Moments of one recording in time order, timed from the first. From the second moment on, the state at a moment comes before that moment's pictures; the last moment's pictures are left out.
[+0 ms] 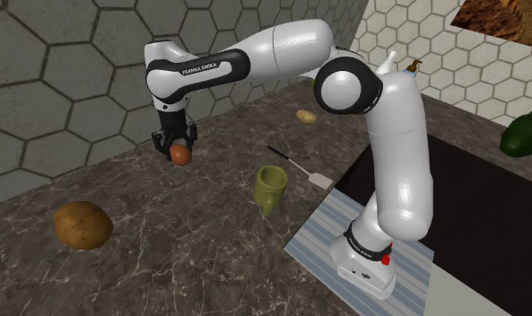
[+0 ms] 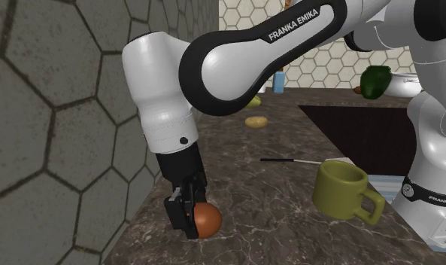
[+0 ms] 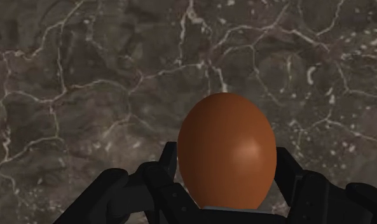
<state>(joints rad) 0.12 0.62 0.23 -1.43 0.01 1.85 0.38</state>
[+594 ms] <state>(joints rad) 0.12 0.61 0.23 -1.43 0.01 1.84 0.38</state>
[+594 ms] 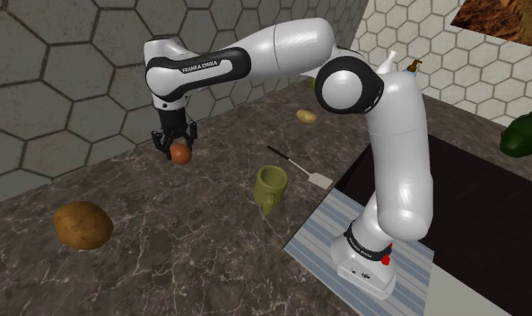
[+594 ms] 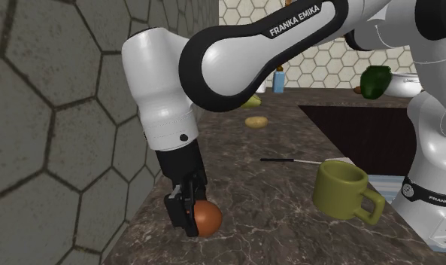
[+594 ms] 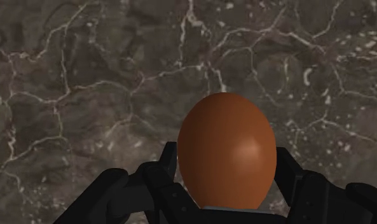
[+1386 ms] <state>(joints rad) 0.12 0.57 0.23 -1.34 0.02 1.71 0.39</state>
